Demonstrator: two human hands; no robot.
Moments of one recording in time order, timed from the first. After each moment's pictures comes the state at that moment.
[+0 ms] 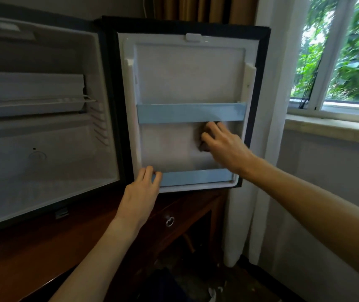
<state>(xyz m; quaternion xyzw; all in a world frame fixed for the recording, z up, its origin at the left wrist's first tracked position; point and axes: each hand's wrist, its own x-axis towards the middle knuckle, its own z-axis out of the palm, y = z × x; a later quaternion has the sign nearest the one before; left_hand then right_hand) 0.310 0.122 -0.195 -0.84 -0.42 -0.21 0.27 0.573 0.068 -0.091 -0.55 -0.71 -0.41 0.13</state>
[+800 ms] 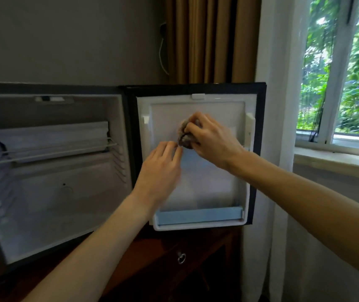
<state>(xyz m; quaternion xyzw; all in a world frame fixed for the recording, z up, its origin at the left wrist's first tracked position) 0.334 0.105 -0.024 -0.82 -0.31 -0.35 0.32 0.515 0.067 0.040 -0.47 -0.74 -0.41 0.25</state>
